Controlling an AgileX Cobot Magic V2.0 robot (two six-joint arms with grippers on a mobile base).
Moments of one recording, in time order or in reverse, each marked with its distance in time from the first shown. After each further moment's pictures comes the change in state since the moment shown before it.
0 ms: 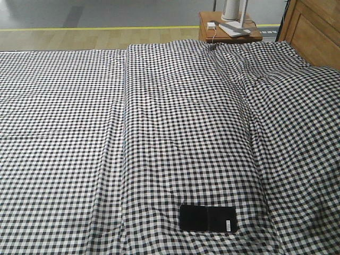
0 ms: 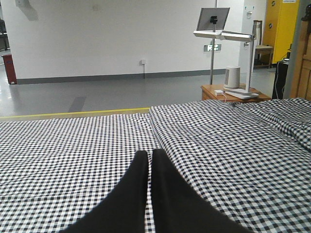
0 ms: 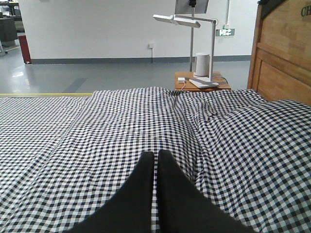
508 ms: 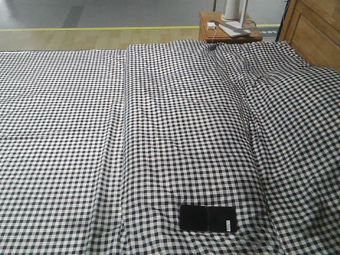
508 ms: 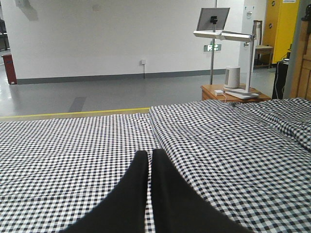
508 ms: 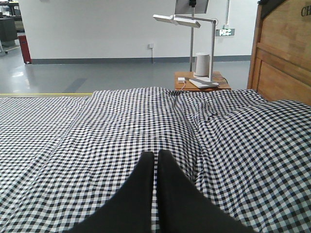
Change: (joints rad) left arm 0.000 0.000 0.000 0.000 0.000 0.000; right arm 0.000 0.000 0.000 0.000 0.000 0.000
